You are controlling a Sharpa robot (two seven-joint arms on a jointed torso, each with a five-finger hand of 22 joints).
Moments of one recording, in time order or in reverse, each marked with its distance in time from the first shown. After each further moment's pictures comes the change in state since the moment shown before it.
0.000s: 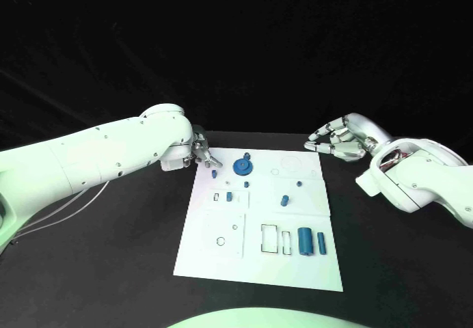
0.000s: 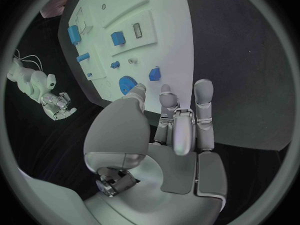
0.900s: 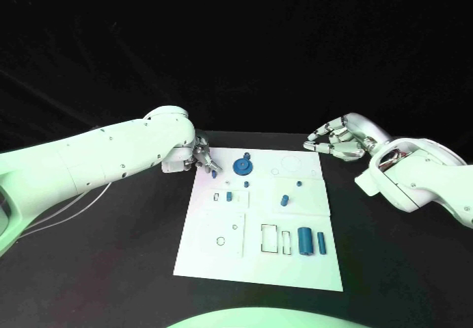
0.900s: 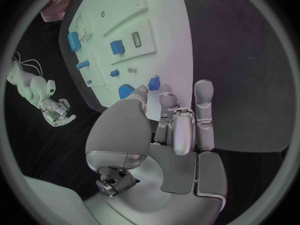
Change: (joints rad) left arm -0.005 0.016 -0.007 -0.015 -0.003 0.058 -0.001; left_hand 0.008 0.042 -0.008 -0.003 0.000 0.011 -0.004 0.000 -0.010 0.000 0.000 0.012 0.011 0.000 0.000 0.000 0.001 0.000 0.000 0.000 0.000 0.019; right arm 0.000 0.003 0.000 0.000 0.000 0.000 0.000; right_hand 0.000 0.000 -0.003 0.003 0.000 0.000 0.000 0.004 0.000 0.000 0.000 0.000 0.000 0.000 0.000 0.000 0.001 0.000 0.000 0.000 0.000 0.001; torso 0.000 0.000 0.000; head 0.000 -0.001
